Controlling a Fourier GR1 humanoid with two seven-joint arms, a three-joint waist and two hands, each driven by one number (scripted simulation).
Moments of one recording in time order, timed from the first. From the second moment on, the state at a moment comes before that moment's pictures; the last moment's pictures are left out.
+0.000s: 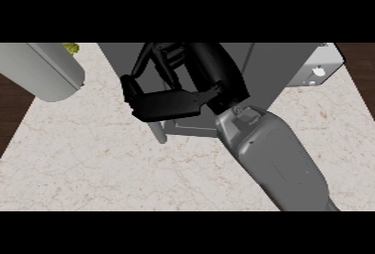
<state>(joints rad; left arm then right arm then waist) 0.65 0.51 0.11 -1.98 0.85 -0.38 -0.44 -0.89 0.00 0.30 -1.51 -0.16 -0.20 0.41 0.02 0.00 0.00</state>
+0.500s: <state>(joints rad) 0.63 0.50 0.14 -1.97 0.87 -0.42 -0.42 -0.92 0.00 0.30 -1.36 -0.18 -0.11 0.25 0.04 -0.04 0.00</state>
